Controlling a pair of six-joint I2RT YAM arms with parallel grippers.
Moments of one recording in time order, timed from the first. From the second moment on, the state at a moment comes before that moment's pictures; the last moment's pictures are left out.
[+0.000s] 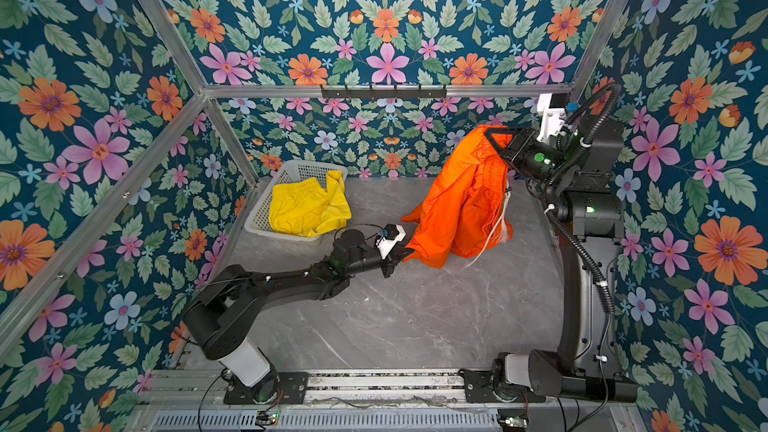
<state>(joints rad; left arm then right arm) -0.79 1.61 0.86 0.53 0.38 0.07 -0.15 1.32 1.90 -0.62 -0.77 0.79</state>
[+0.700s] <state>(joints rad) -0.72 0.99 1.50 -0.71 -0.59 0.31 -0.23 1.18 1.87 -0.95 -0.91 0.69</state>
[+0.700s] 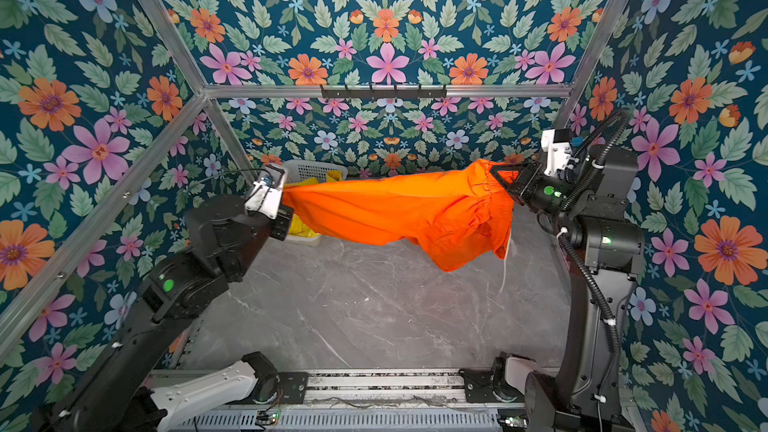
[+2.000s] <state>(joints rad) -0.37 1.32 1.59 -0.33 -0.18 0.61 -0.12 1.57 2.09 -0.81 -0.92 0.63</state>
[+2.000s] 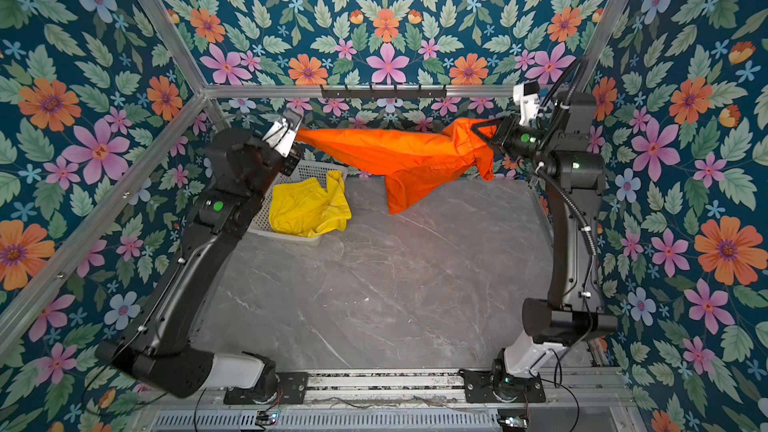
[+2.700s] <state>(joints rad) -0.62 1.18 0.74 -0.44 0.04 0.61 -0.25 1.29 0.92 -0.98 -0.76 0.46</state>
